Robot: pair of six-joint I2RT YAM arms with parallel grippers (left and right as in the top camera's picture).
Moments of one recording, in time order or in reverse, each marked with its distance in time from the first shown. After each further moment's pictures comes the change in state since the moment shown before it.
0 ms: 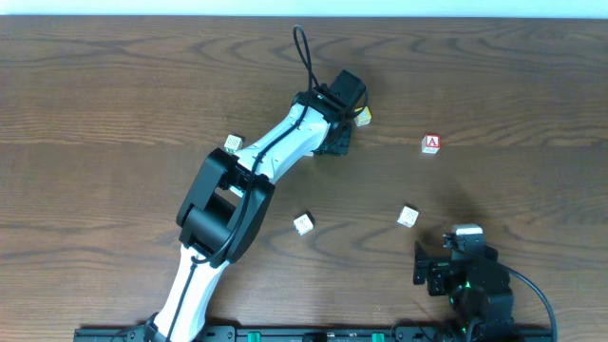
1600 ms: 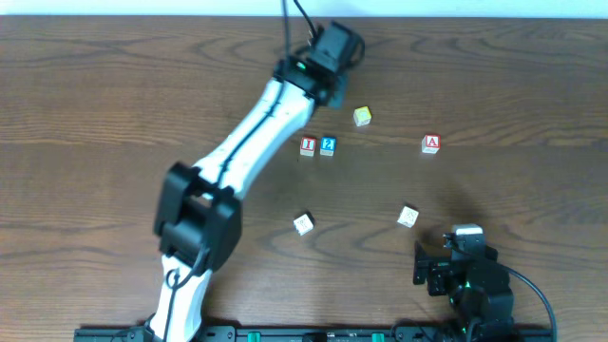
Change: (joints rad) left arm 0.079 -0.135 0.209 -0.002 -0.249 0.169; right arm 0.000 0.000 0.000 0.000 0.000 0.000
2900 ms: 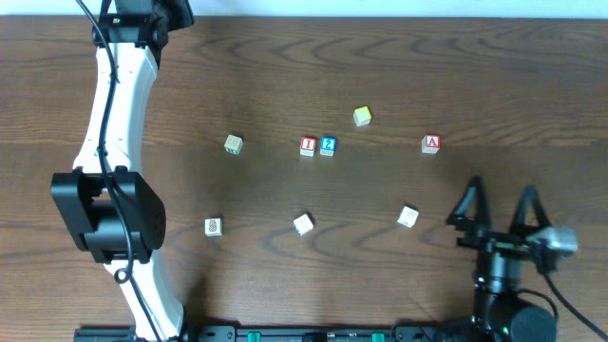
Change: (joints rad) left arm 0.559 -0.060 0.027 0.195 0.203 0.042; right arm -0.002 0.000 -0.013 0.995 0.206 0.340
